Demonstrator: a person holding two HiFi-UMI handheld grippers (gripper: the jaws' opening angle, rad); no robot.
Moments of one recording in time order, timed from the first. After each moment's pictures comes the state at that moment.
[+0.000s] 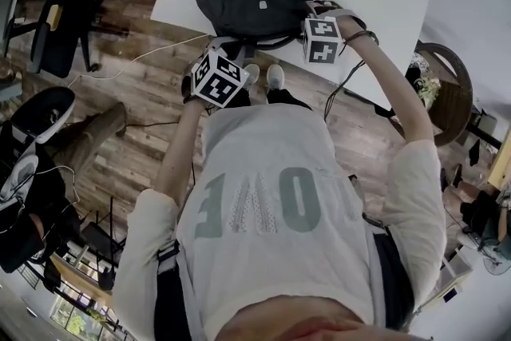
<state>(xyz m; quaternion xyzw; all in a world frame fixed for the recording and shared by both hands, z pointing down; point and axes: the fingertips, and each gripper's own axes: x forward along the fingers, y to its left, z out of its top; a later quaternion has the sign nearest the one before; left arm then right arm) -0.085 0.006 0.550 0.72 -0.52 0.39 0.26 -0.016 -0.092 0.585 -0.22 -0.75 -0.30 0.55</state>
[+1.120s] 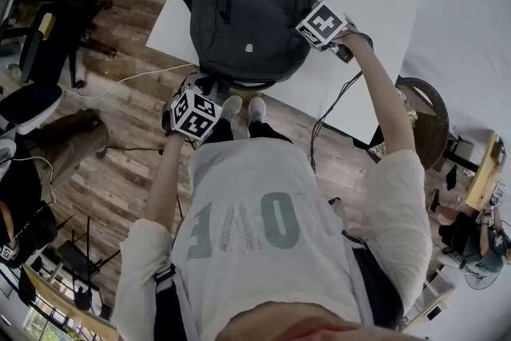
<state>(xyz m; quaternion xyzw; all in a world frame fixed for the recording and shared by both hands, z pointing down) -0.137 0.031 0.575 0.69 -0.55 0.39 0.25 -0.062 -0.220 0.561 -0.01 -0.81 -0.03 0.59</state>
